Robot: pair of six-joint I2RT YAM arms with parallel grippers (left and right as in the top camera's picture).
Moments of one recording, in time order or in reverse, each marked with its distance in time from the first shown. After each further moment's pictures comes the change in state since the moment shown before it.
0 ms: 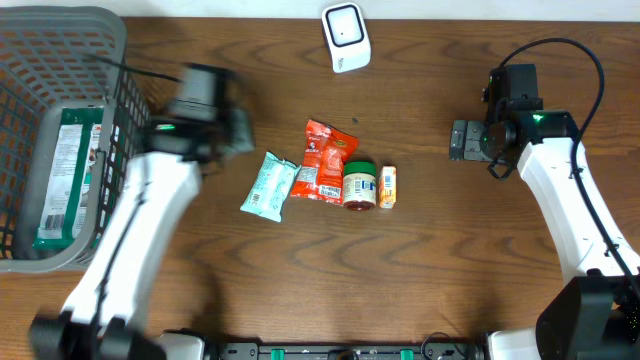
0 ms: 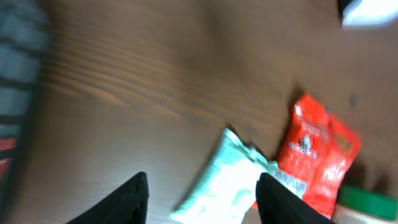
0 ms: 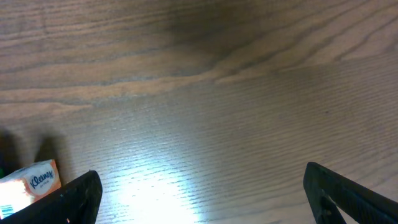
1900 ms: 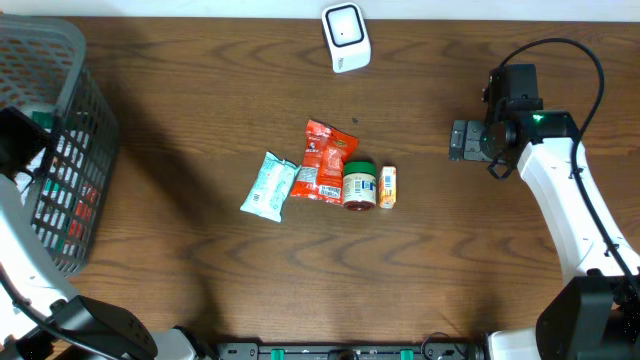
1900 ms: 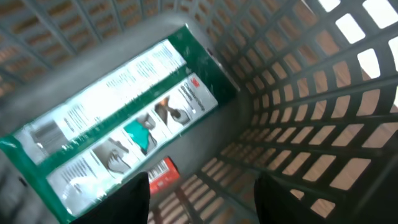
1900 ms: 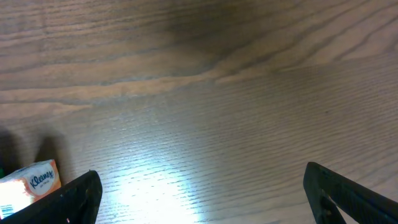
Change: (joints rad) left arm 0.812 0.079 0.183 -0.011 0.195 0.156; right arm 0.000 0.000 0.000 0.000 0.000 0.000
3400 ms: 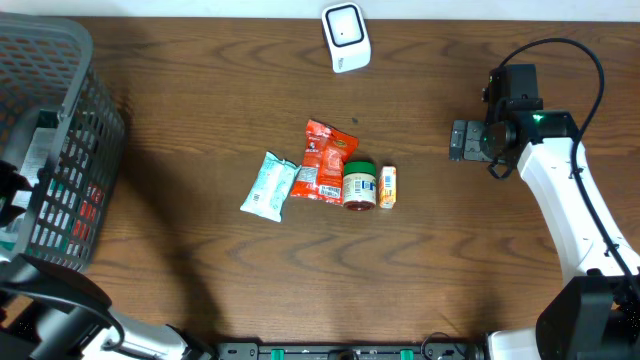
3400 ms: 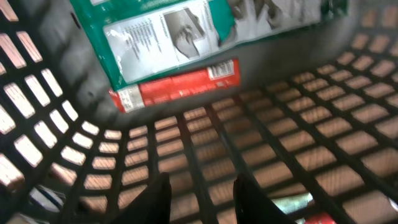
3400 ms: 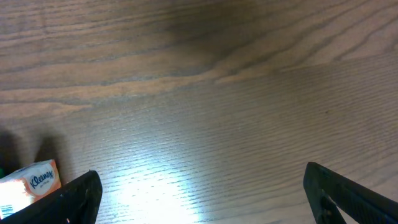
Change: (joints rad) left arm 0.193 0.254 0.336 -0.641 0.084 -0.094; right arm 0.000 0.000 0.000 0.000 0.000 0.000
